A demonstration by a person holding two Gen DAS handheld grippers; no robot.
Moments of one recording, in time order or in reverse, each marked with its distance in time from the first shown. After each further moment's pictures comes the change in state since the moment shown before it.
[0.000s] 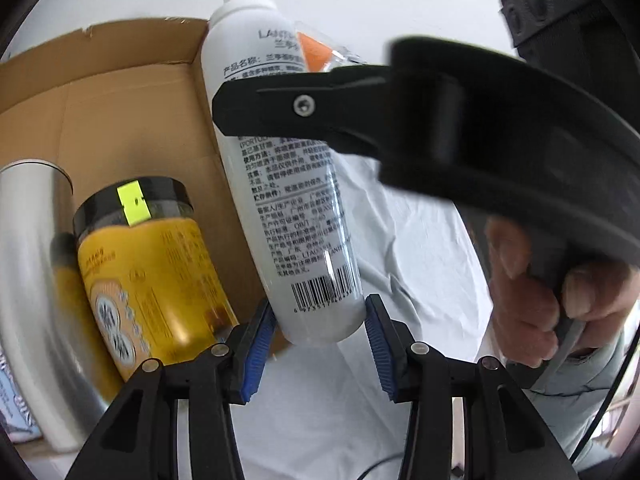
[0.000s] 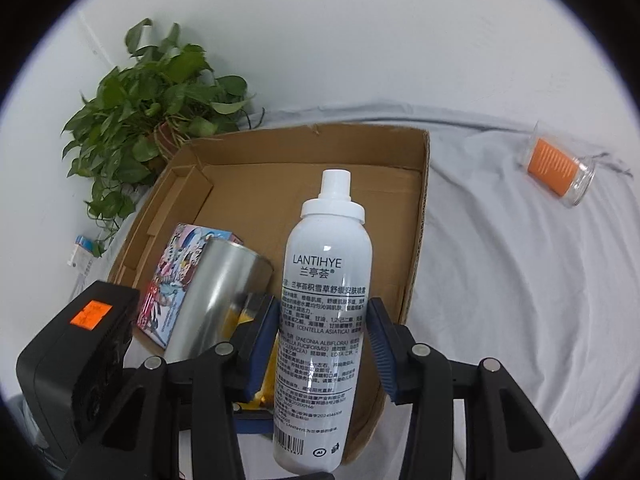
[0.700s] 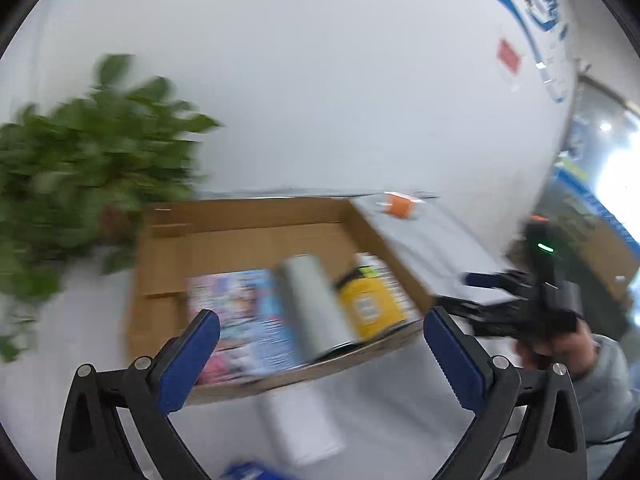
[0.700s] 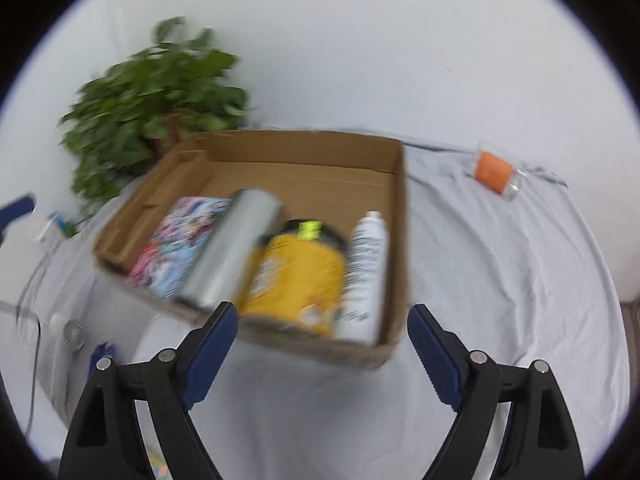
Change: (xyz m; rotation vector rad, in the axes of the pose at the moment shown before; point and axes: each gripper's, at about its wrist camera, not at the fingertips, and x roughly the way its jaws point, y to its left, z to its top) left arm -0.220 0.014 -0.132 0.129 -0.549 0.351; right arm -0.058 0.113 -0.143 -0.096 -0.223 -0.221
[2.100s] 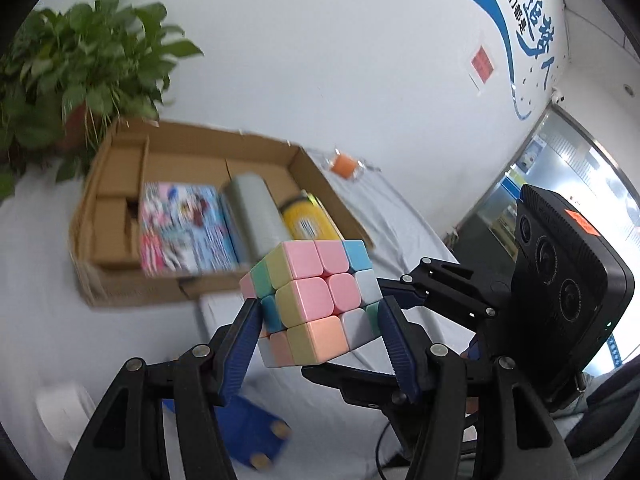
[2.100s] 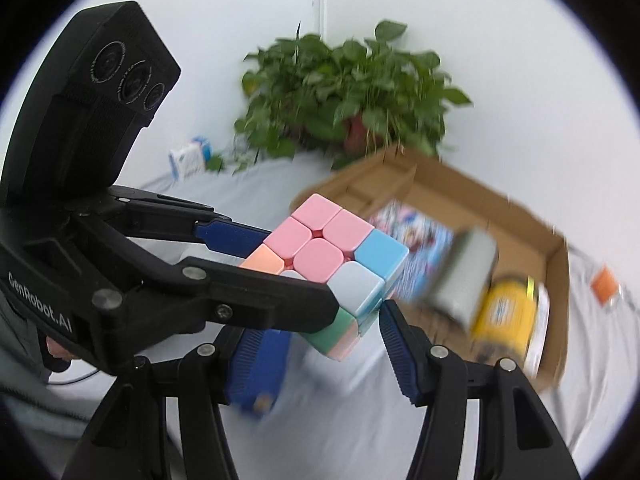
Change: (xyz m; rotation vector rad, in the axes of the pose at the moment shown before) left arm -0.076 0.009 -0.120 -0.136 0.119 -0.241; right arm -0.047 0.182 -0.029 -0.403 -0.071 0.278
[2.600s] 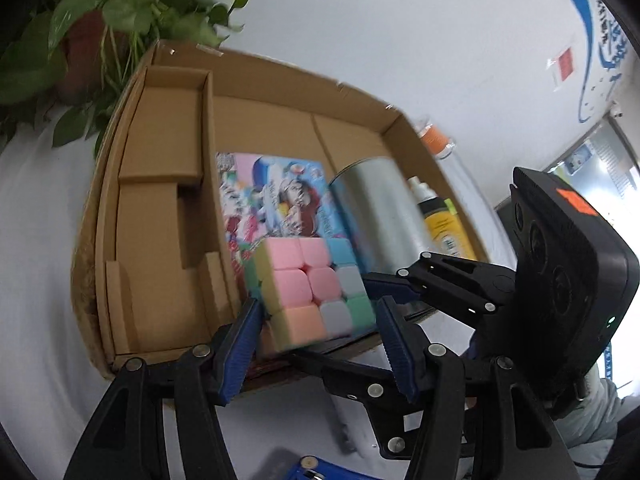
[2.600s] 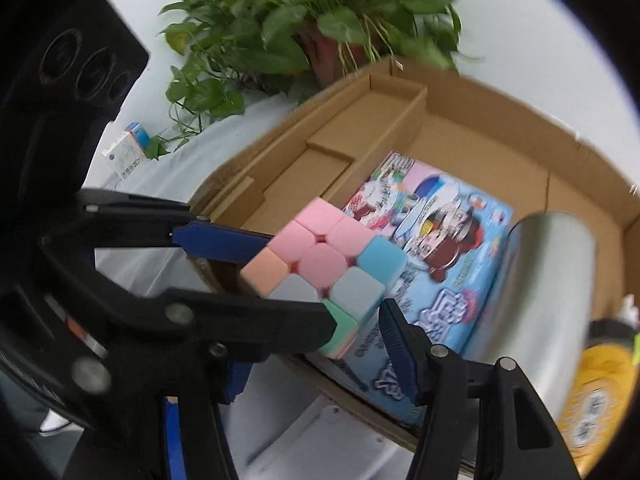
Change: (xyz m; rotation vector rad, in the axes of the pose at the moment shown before) left arm 0.099 0.160 0.105 -0.118 0.184 0.074; right arm 0.172 -0.062 0.024 0.184 0.234 0.106
